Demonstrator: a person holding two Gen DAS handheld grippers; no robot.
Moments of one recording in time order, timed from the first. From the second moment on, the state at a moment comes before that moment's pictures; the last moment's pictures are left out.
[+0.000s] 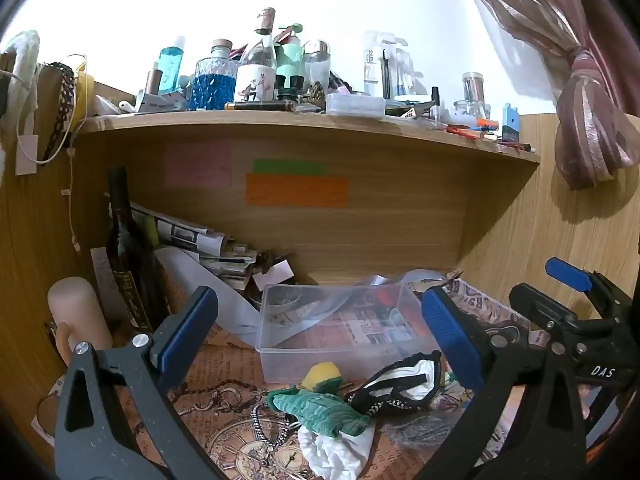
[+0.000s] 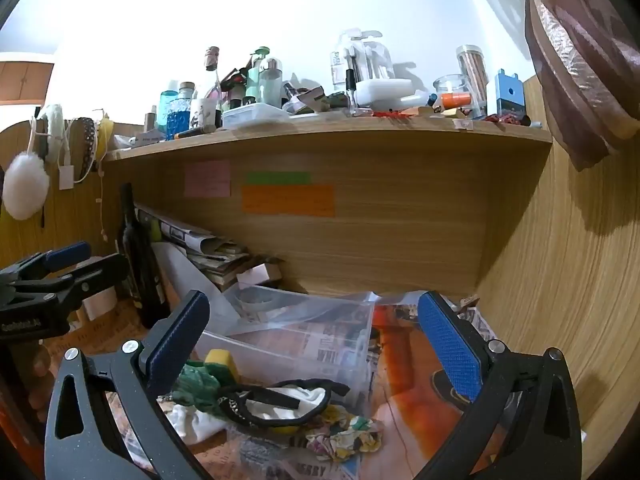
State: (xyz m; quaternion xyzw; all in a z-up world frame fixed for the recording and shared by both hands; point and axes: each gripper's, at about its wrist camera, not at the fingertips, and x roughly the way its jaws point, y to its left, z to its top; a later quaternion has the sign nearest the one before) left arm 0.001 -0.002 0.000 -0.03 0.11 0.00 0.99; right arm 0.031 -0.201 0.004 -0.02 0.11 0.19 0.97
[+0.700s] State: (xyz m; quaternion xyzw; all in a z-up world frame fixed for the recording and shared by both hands) left arm 0.004 -0.003 -0.003 -0.03 0.11 0.00 0.99; right arm 0.034 -0.200 0.002 -0.01 0.12 0.19 0.97
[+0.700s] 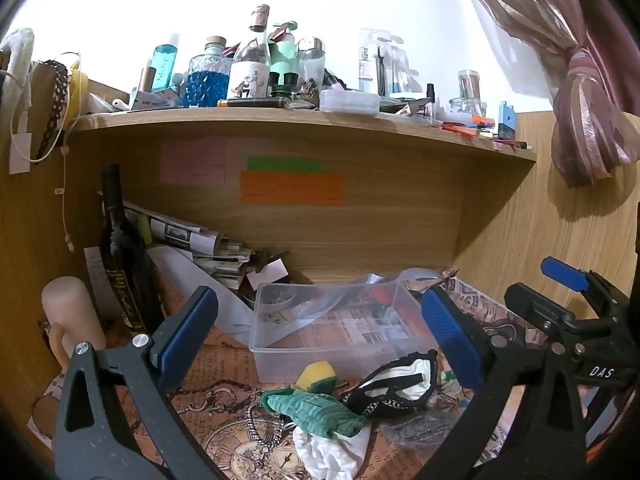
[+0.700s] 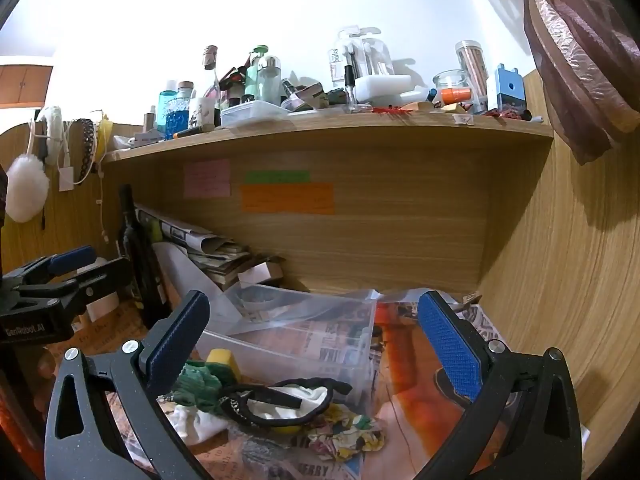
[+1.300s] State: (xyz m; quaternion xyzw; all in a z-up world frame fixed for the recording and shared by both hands) left arm 0.002 -0.002 -0.002 -0.03 0.11 0.00 0.99; right arm 0.030 -0.195 0.001 -0.02 0.12 0.20 0.97
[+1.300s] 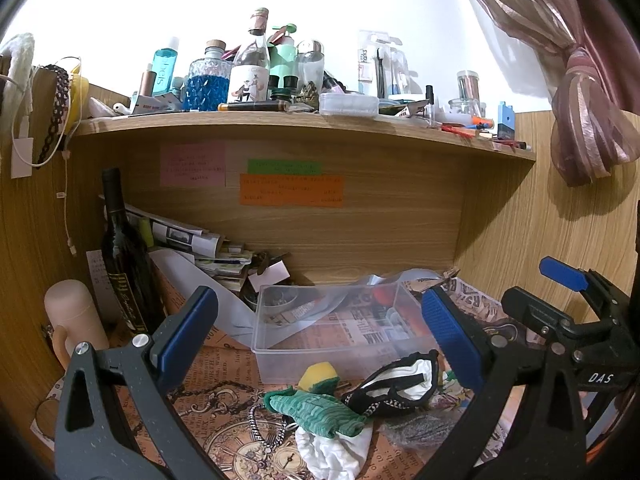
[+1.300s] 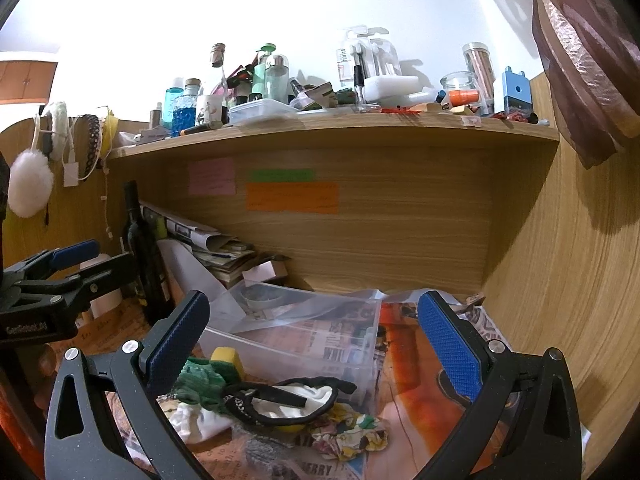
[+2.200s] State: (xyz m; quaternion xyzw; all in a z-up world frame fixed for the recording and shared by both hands) left arm 0.001 -0.002 -0.001 -0.03 0.11 0.00 0.99; right arm 0.030 -0.197 0.005 -0.01 0.12 0.20 0.97
